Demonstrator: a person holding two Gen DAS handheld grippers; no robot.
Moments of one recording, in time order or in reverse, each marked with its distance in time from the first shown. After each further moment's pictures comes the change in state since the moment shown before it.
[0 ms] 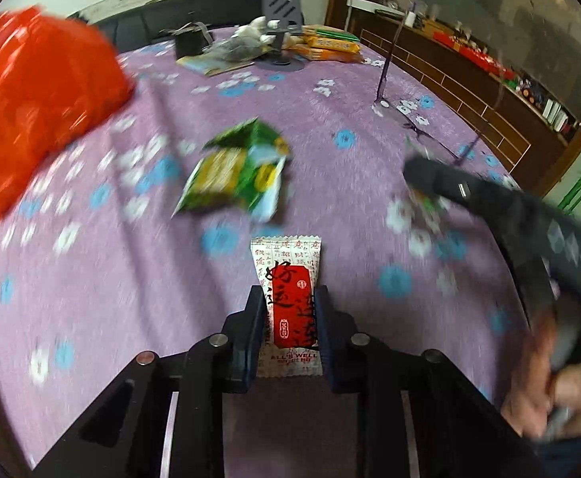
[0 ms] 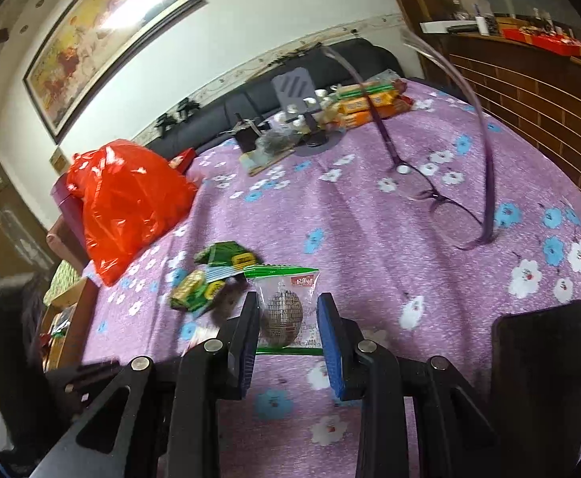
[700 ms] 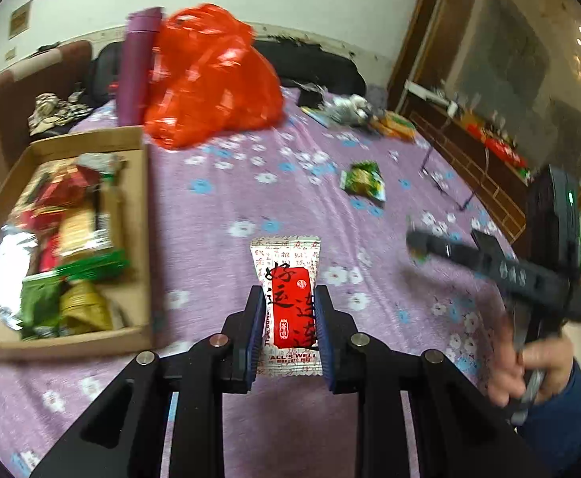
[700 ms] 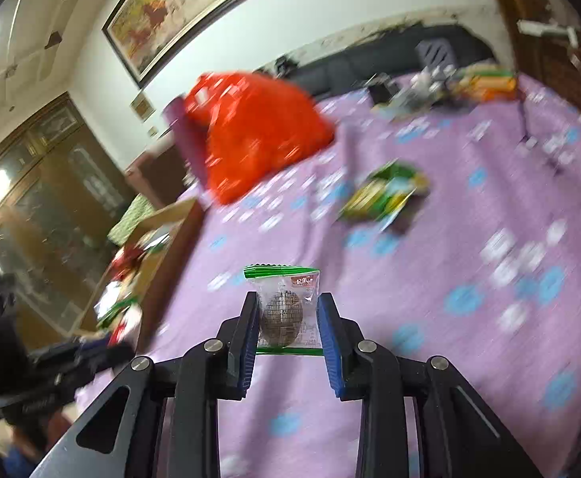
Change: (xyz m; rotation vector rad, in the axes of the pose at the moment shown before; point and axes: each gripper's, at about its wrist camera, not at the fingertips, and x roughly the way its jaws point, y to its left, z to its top) left arm -0.166 0.102 -0.127 -0.246 -0.246 0.051; right arm -0.022 0.111 -0.074 -0.125 0.170 0.287
